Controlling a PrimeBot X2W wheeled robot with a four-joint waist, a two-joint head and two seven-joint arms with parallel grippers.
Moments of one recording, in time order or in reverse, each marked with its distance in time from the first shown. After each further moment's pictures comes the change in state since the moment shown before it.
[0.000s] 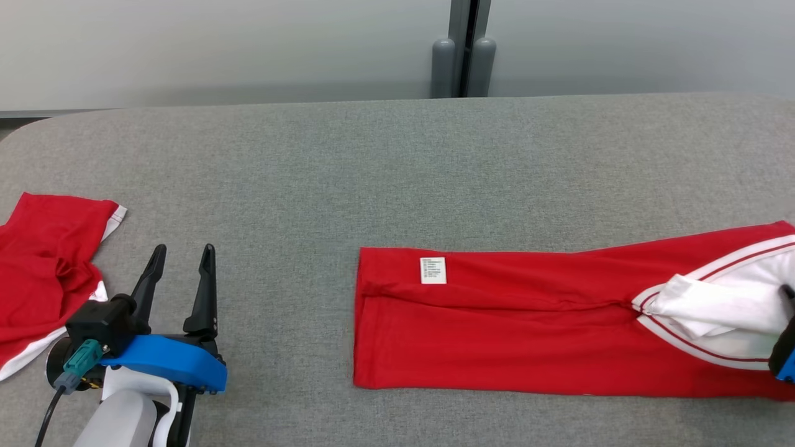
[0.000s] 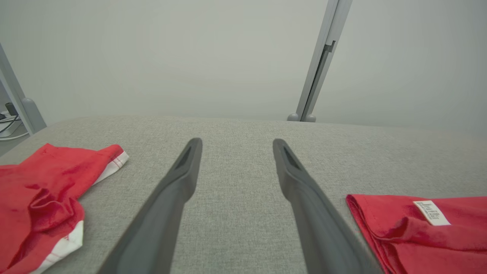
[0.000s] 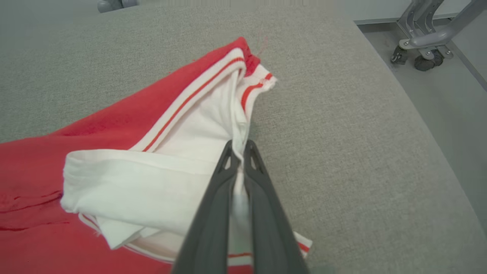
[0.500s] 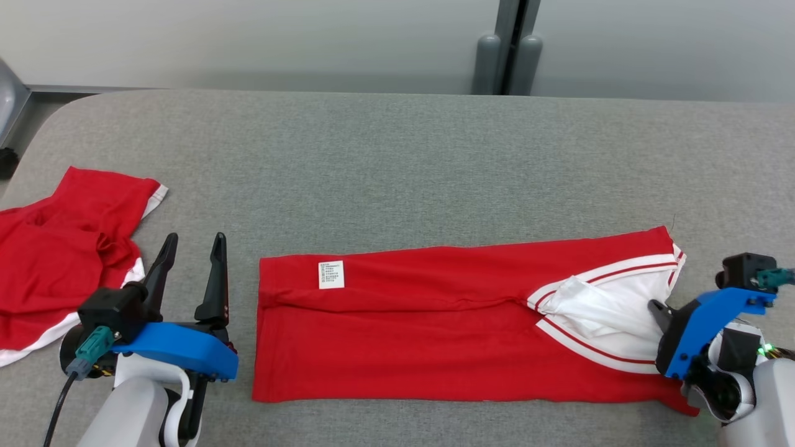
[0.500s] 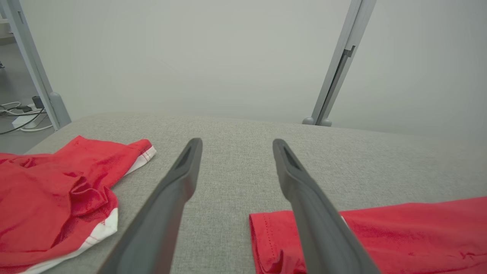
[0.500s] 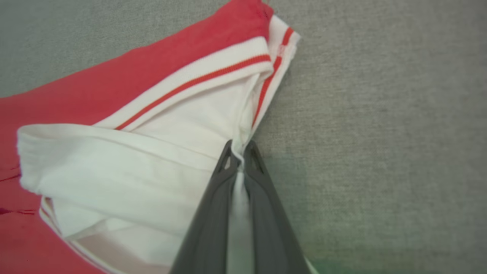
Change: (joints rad) left arm -0.041 -0.032 -0.013 0.031 0.001 -0.009 0.000; right arm -0.133 0.099 0.168 0.282 0.067 0.000 -0.013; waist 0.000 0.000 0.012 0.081
